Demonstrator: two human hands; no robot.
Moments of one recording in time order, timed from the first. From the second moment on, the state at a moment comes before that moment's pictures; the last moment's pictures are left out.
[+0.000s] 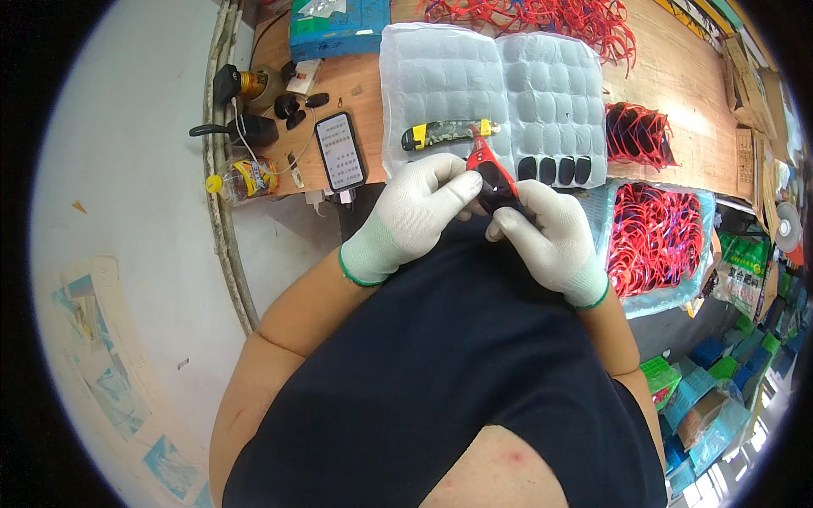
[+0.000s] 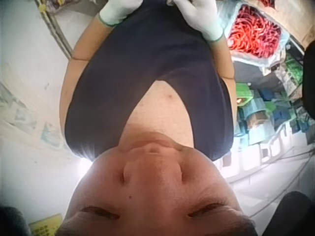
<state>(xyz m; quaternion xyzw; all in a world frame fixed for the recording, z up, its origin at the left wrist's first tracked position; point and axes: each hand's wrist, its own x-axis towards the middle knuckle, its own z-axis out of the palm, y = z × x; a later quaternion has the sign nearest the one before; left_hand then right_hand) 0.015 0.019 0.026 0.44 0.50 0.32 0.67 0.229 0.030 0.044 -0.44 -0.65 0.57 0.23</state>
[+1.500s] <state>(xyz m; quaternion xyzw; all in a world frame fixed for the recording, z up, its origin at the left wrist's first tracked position) 0.013 0.022 0.052 0.38 0.43 0.40 0.71 0.204 0.032 0.082 -0.49 -0.72 0.39 0.30</state>
